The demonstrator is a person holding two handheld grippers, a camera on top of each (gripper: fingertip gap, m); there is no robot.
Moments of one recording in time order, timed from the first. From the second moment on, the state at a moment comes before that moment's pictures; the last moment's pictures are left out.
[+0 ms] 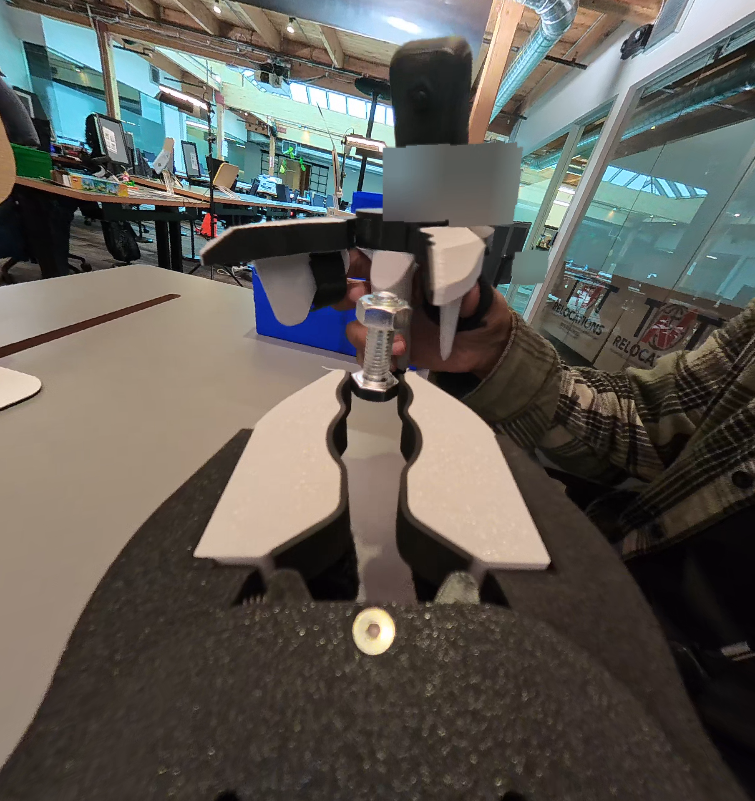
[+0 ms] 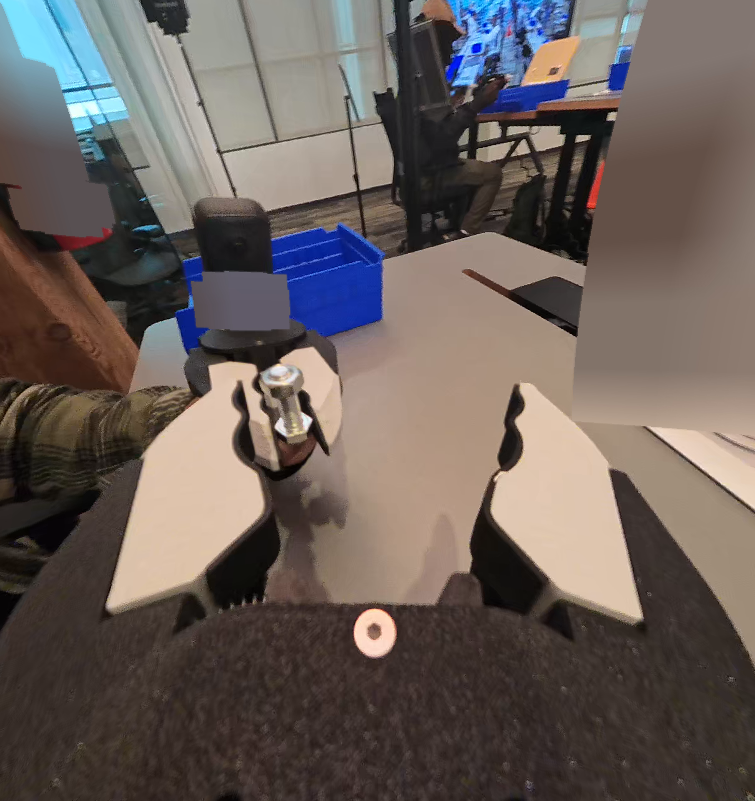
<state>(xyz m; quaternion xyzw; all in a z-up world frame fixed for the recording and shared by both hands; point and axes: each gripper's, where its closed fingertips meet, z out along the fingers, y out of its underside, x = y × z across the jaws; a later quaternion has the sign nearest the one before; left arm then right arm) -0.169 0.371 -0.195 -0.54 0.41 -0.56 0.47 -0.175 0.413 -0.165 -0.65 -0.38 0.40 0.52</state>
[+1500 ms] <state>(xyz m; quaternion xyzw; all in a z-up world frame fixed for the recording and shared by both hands) -0.171 0.370 -0.193 -0.54 0.41 -0.55 0.49 -0.178 0.418 -0.165 -0.66 -0.39 0.37 0.52</state>
